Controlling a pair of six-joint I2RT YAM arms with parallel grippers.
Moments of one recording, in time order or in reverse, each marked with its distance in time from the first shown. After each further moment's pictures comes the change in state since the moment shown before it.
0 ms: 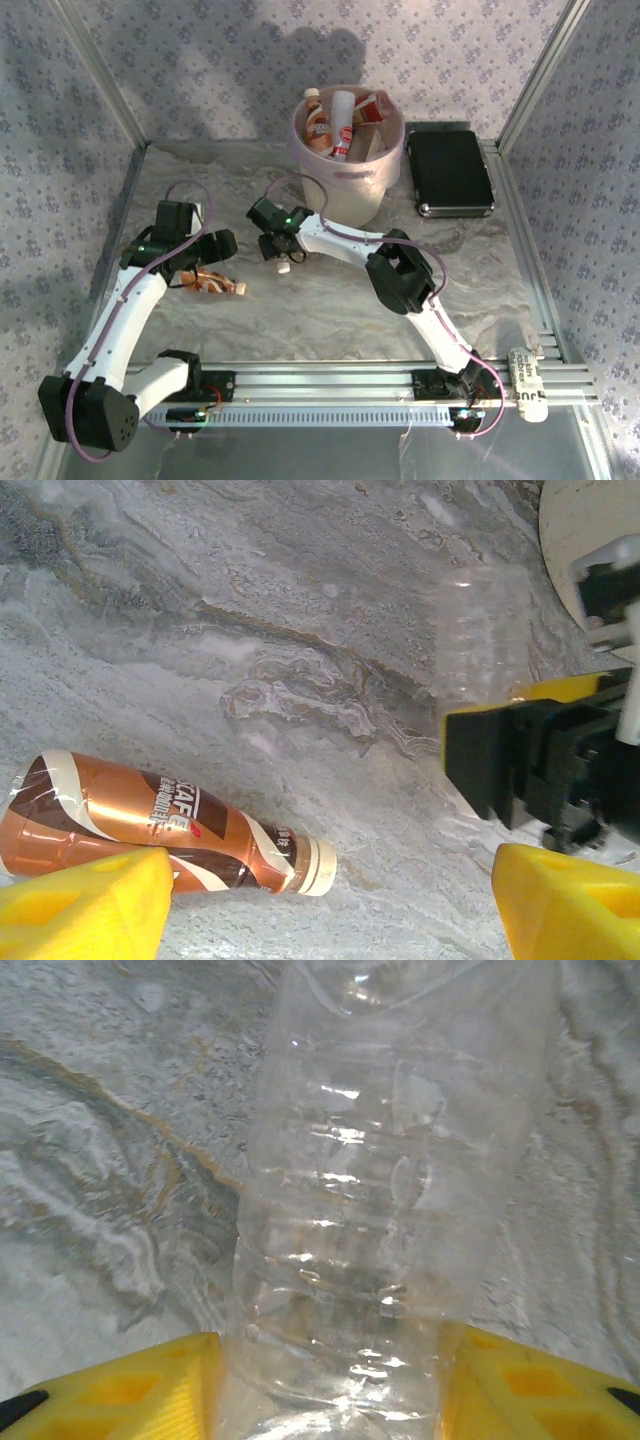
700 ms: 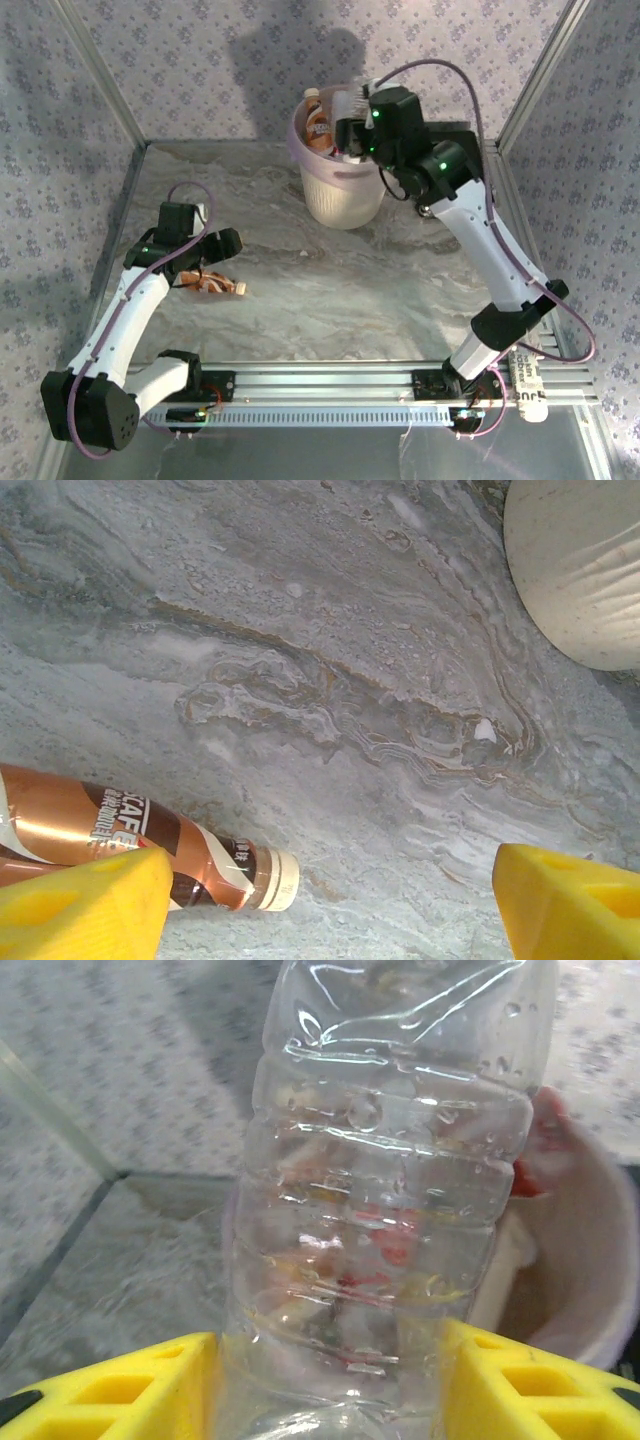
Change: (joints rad) left arm 0.000 0.008 -0.040 0.074 0.068 -0.045; right arm -0.320 -0.629 0.158 -0.119 0.105 -0.113
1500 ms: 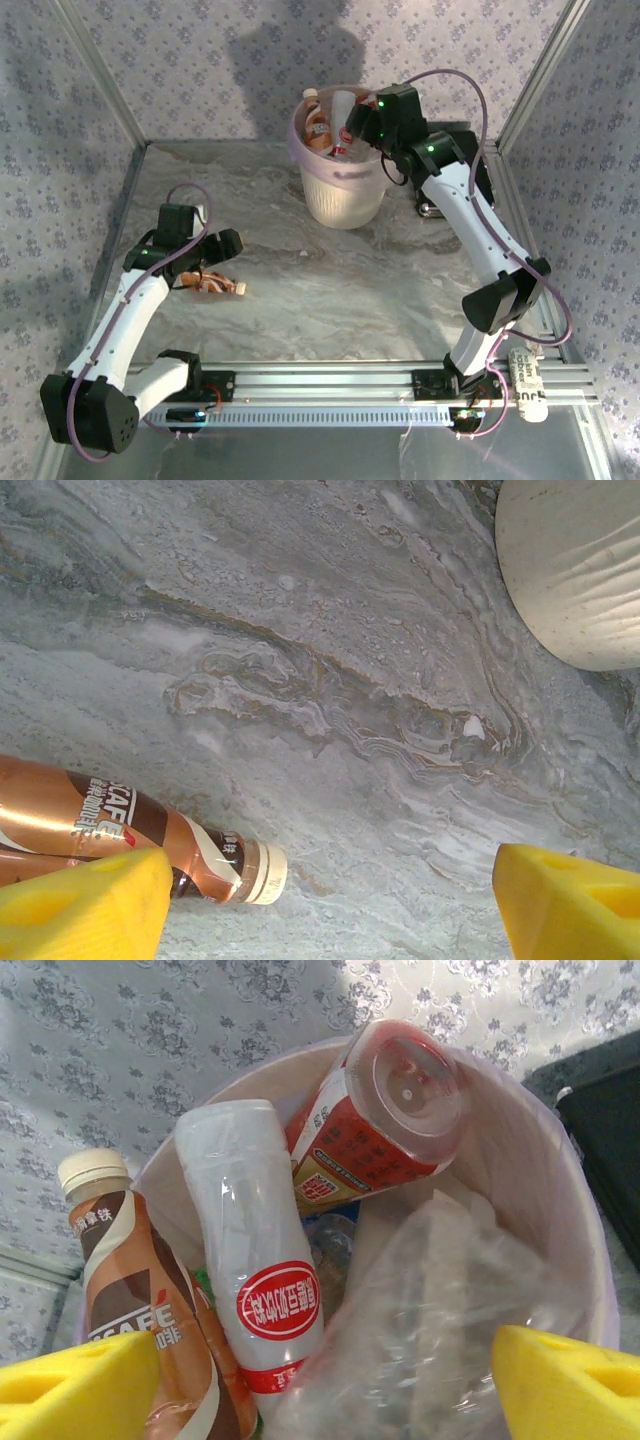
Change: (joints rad) left arm 0.000 -0.015 -0.013 0.003 0.014 -0.026; right arm -0.142 0.093 -0.101 0.120 -0.024 0.288
